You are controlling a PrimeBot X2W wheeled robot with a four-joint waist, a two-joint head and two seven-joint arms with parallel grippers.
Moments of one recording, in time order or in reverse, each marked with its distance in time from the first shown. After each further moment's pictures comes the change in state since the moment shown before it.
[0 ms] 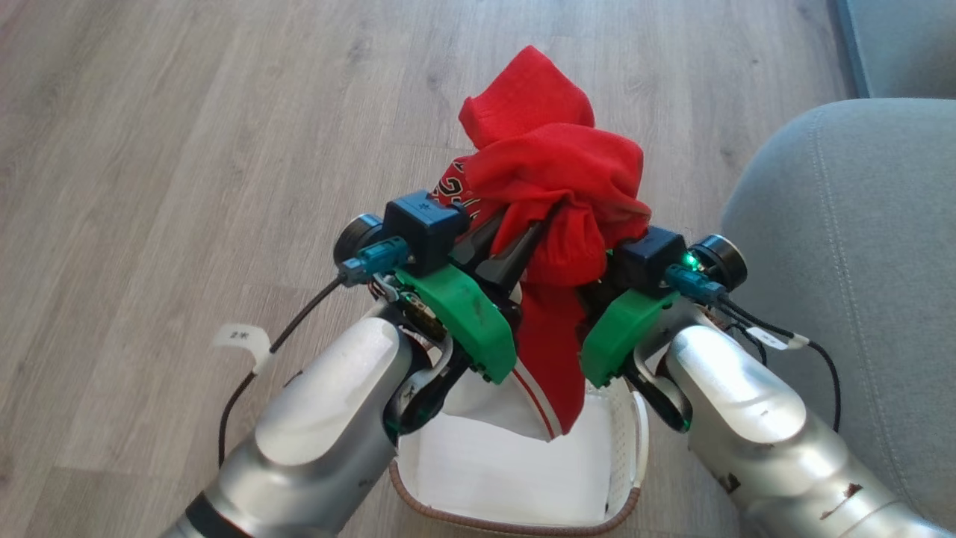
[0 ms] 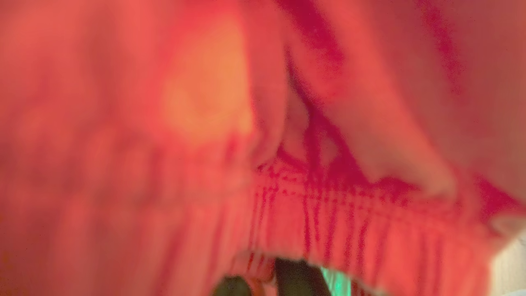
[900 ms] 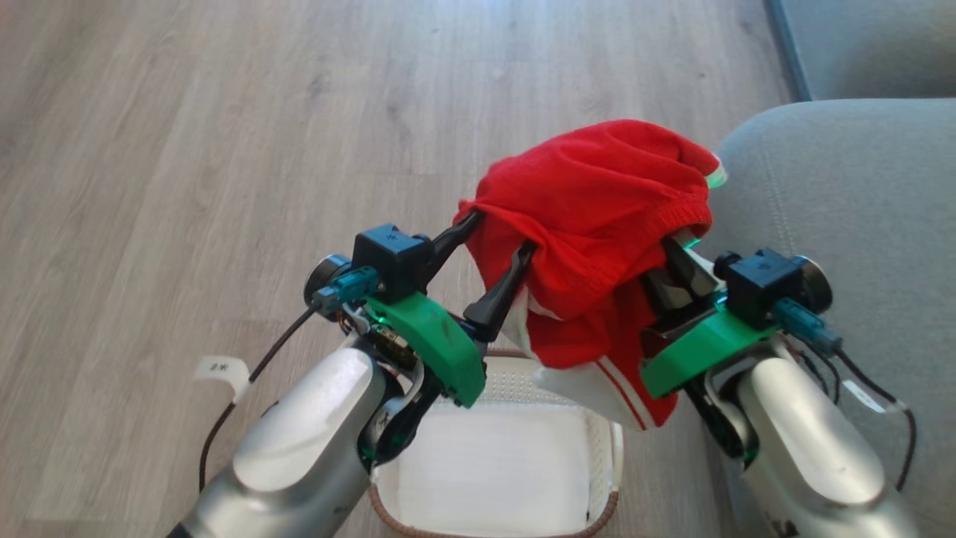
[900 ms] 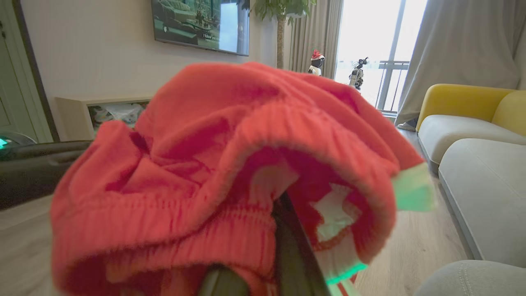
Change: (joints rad) left arm 0.068 0.057 0.003 0.007 -0.030 0.036 -0.007; right arm 0.232 -0.045 -0.264 -0.334 -0.074 0.000 0.000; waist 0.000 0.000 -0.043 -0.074
